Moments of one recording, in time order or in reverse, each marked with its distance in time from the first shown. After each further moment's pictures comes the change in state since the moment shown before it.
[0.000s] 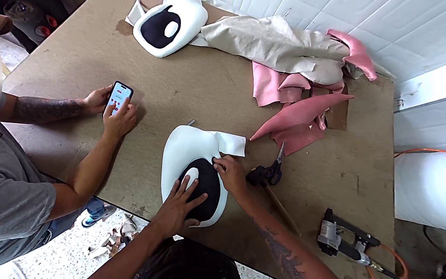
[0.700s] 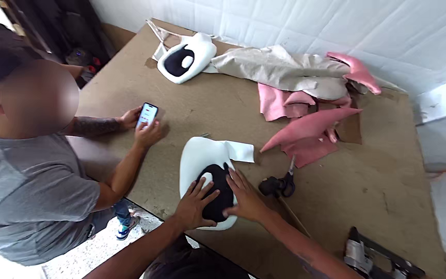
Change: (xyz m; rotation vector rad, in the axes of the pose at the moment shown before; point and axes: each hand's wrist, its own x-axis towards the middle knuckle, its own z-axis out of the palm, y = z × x) left_hand 0.017 0.001 -0.009 0.129 0.085 -0.063; right_hand -0.047 0.003 -0.029 -0.193 -0.319 -0.315
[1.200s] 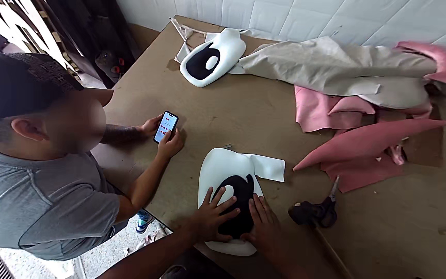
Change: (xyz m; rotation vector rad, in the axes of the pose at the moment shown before) left_hand 0.021 -0.041 -0.002 -0.017 0.076 0.165; right_hand -0.006 -0.002 0.060 -0.085 0.190 0.051
